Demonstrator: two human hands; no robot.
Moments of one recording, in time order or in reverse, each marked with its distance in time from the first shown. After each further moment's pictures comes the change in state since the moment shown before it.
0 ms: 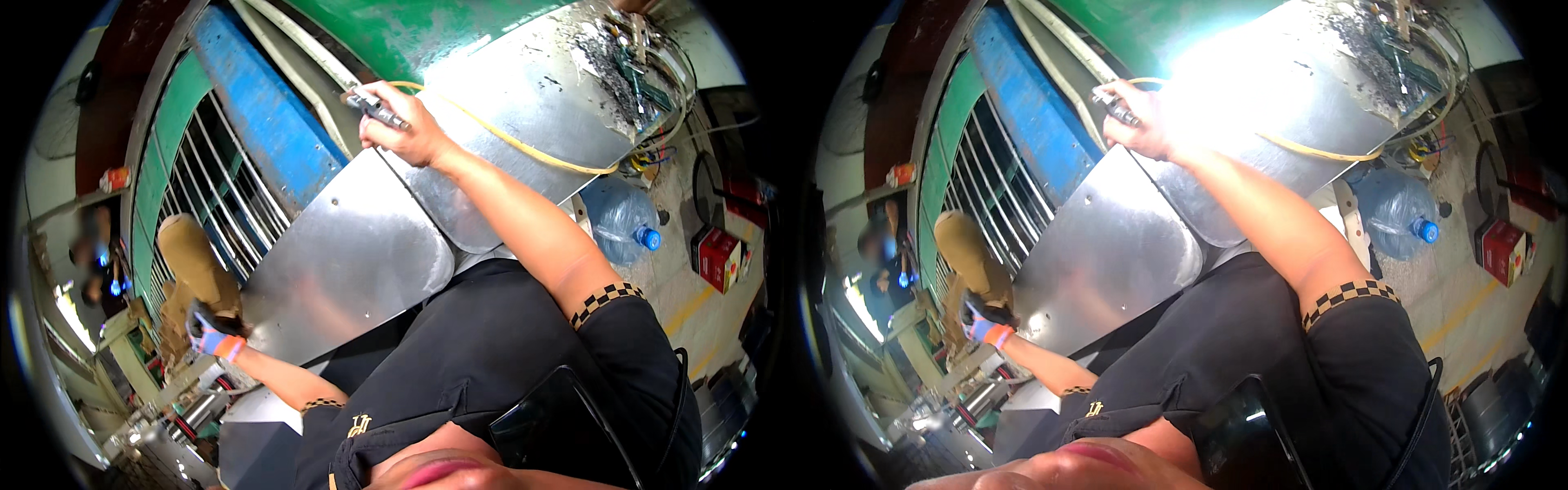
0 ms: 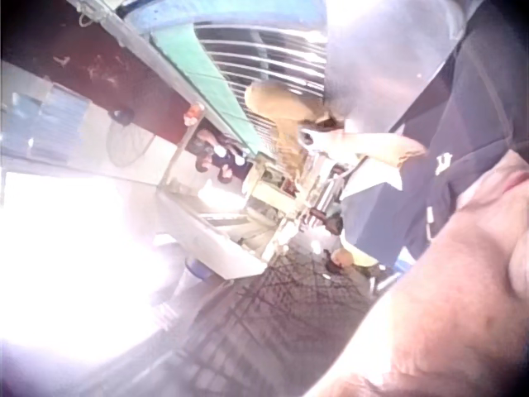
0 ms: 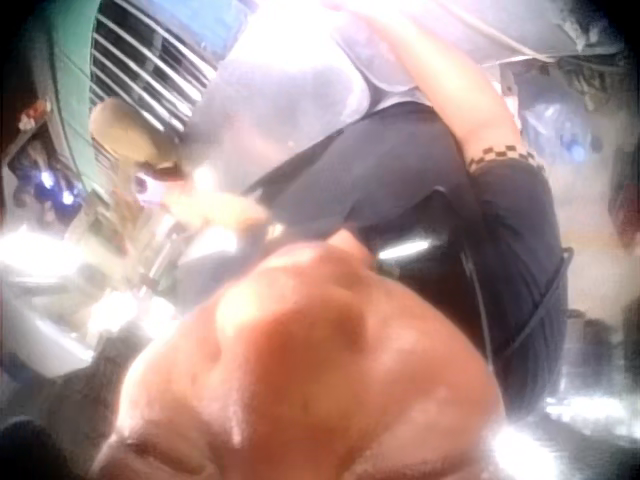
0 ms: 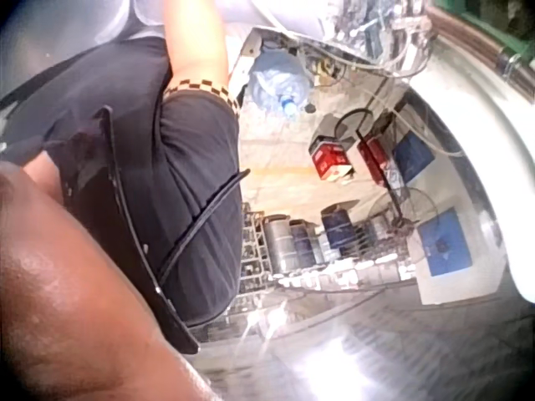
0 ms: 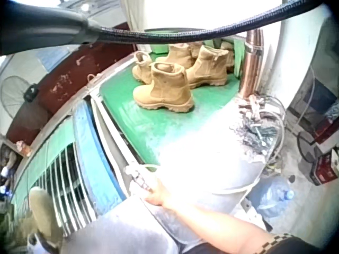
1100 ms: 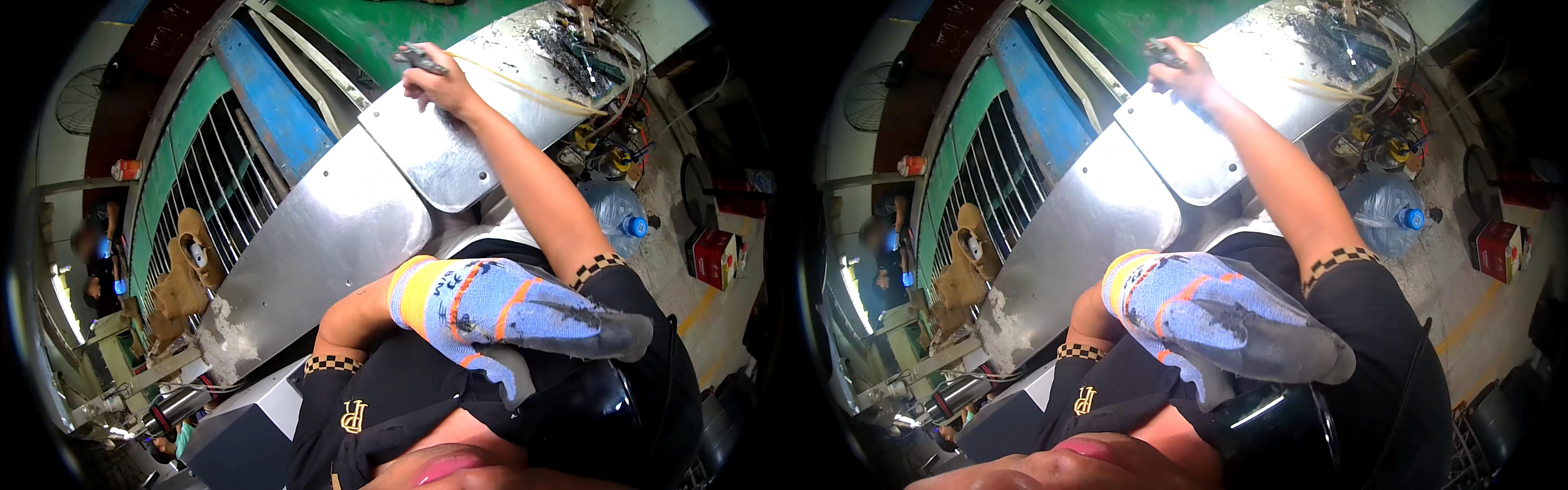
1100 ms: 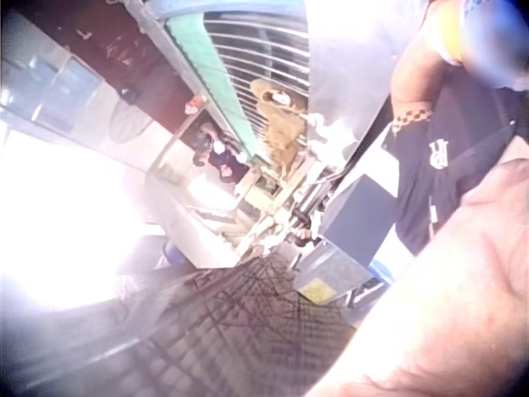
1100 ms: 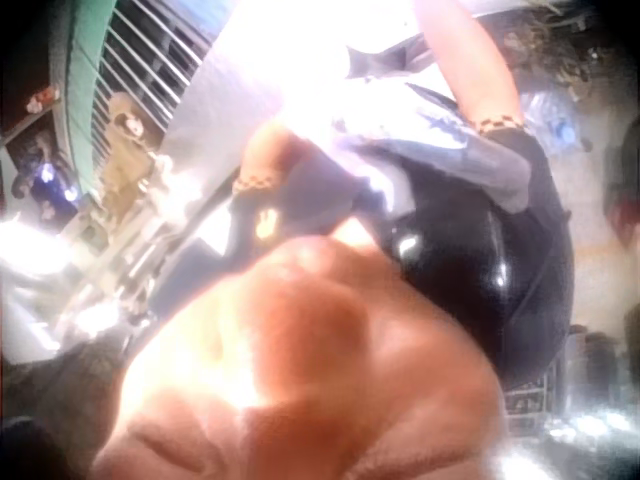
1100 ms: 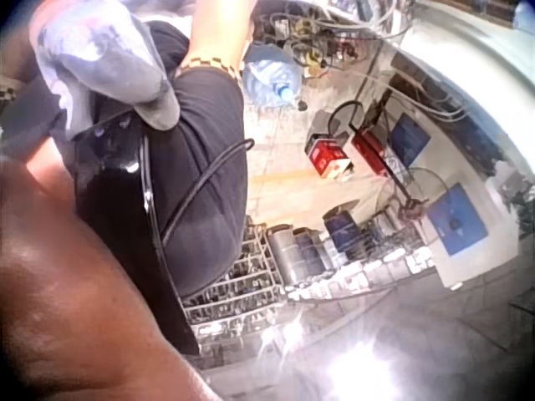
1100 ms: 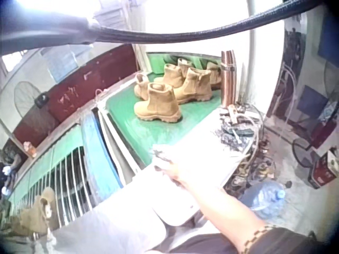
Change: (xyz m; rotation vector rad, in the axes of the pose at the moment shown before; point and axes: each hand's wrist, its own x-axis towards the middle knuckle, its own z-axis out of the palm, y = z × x) left_hand -0.221 0.442 0.028 -0.838 -1.234 1.385; right_hand -0.021 -0.036 -0.074 0.026 0.083 0.121
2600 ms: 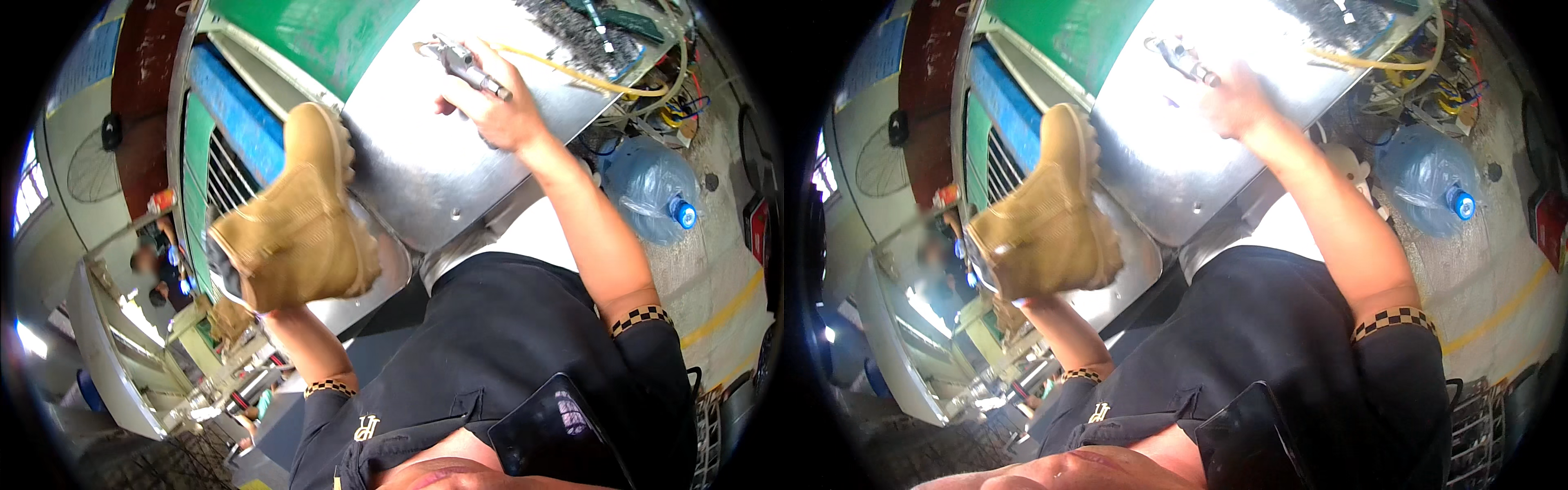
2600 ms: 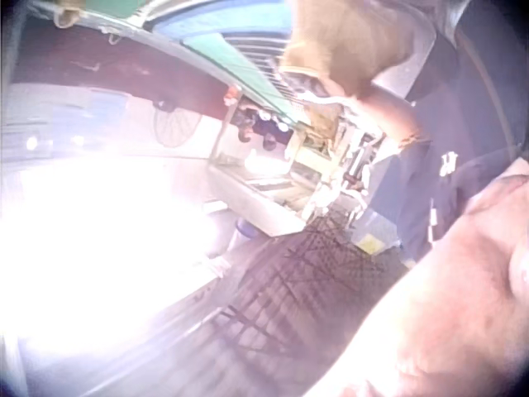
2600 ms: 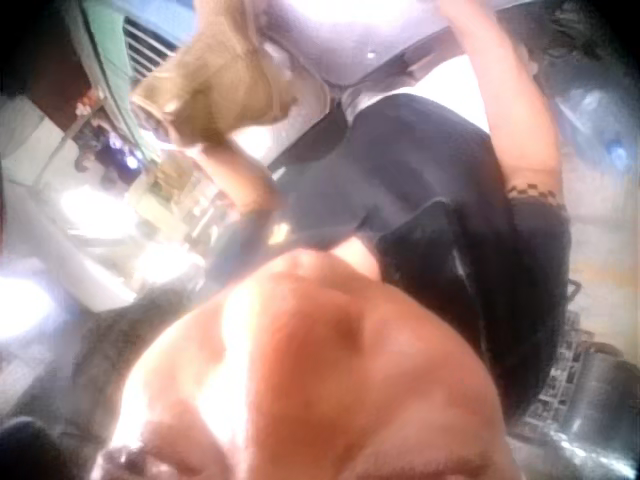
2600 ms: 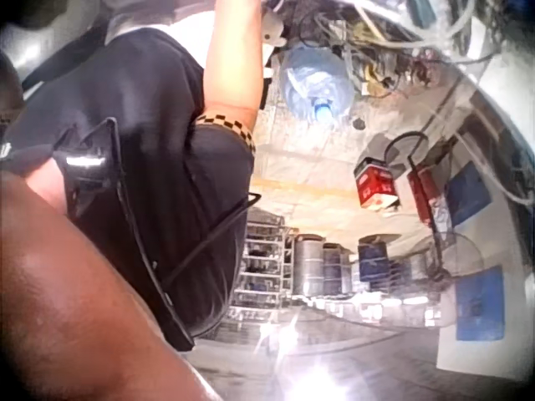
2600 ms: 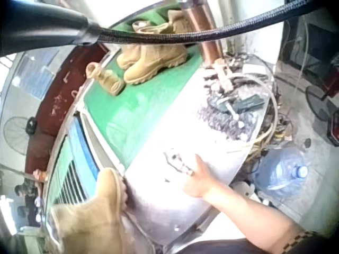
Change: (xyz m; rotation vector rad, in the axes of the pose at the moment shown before) left_hand -0.148 -0.104 -0.133 -0.202 1.312 -0.753; right_hand -0.060 -0.016 -0.101 -0.002 0.169 -0.033
